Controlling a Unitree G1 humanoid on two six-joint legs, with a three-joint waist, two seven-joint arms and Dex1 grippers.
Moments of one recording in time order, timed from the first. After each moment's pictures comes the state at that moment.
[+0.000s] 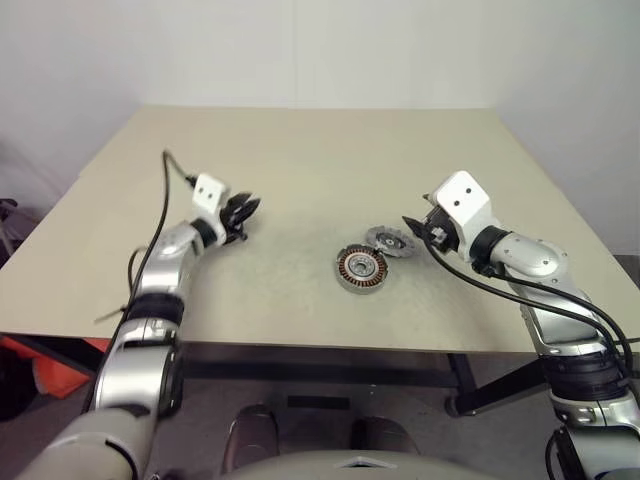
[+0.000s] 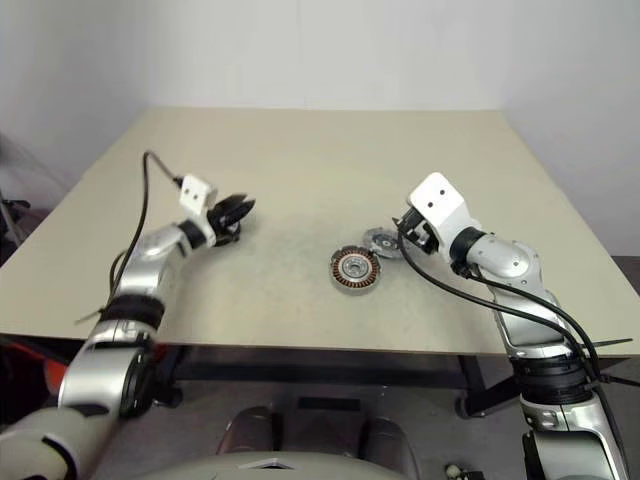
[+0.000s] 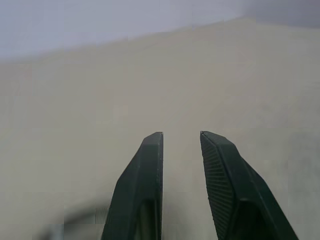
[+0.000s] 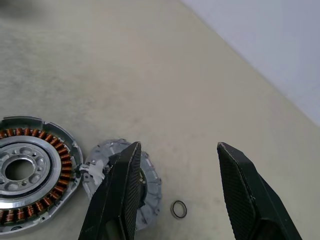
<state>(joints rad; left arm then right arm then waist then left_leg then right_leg) -0.54 0.31 0.19 0.57 -0.17 0.04 -0.67 -0.34 -0.62 0.01 -0.19 0.03 0.40 0.64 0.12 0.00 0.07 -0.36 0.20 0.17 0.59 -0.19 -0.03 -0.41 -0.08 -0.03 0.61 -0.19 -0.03</state>
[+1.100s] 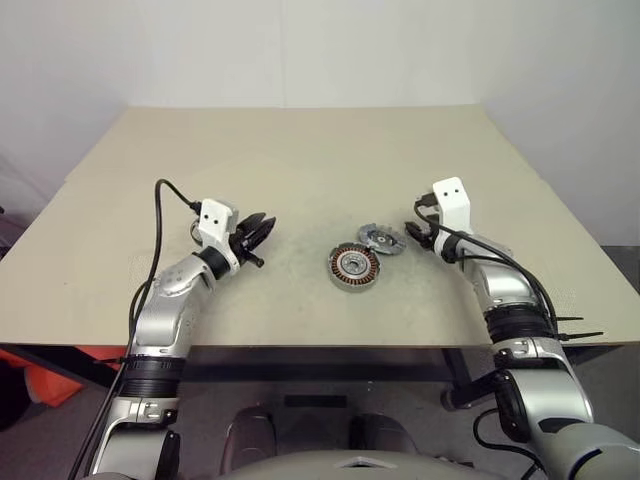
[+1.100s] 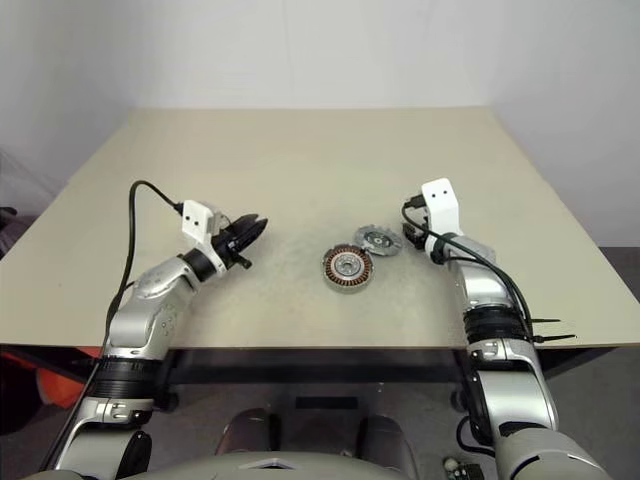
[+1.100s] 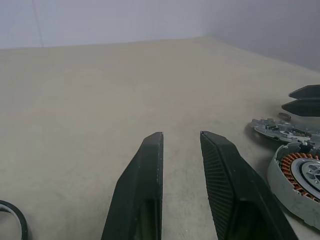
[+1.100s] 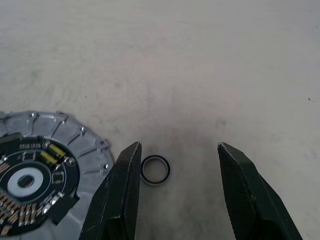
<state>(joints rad) -0.30 0.26 0.07 0.03 -0.31 0.28 -0.58 -0.60 -0.39 -0.07 0.55 0.04 0.37 0.39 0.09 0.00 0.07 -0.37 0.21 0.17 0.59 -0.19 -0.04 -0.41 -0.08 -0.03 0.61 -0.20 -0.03</state>
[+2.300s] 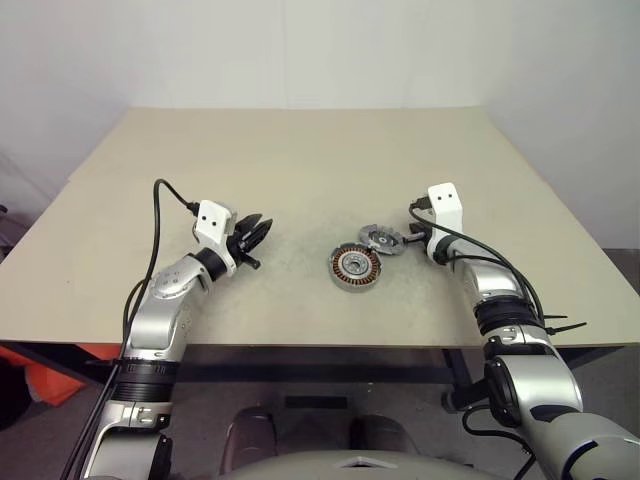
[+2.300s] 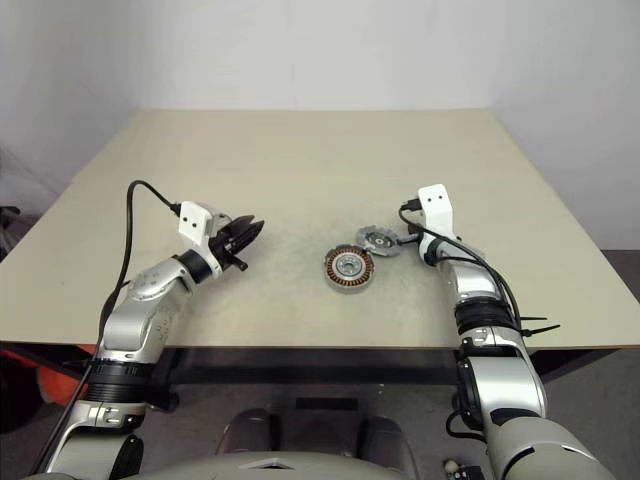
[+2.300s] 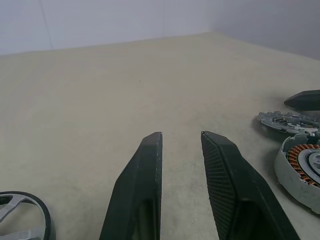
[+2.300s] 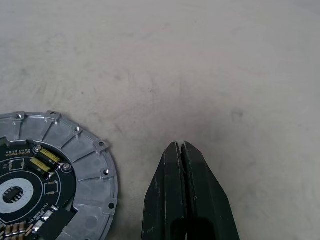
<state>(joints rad) -0.28 0.30 0.05 0.00 -0.30 0.28 -0.55 -0.65 -0.36 -0.09 0.70 0.07 0.33 0.38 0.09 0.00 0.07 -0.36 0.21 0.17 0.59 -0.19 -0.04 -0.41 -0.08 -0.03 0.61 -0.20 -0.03</state>
